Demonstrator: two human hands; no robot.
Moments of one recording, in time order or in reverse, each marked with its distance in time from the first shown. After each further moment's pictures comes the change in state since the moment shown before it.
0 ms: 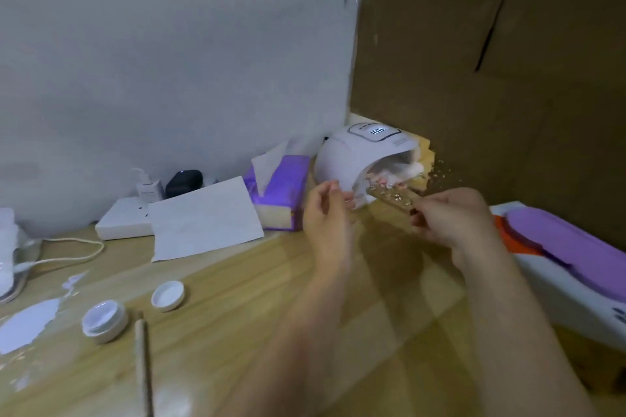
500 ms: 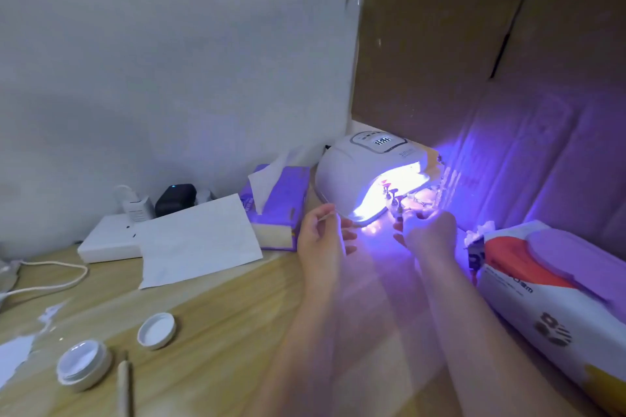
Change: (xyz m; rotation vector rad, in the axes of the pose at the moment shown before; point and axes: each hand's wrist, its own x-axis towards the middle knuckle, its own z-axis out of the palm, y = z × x) left_hand 0.025 -0.015 -0.012 0.029 -0.092 -0.072; right_hand 0.056 0.035 0.051 0.051 0.189 -0.081
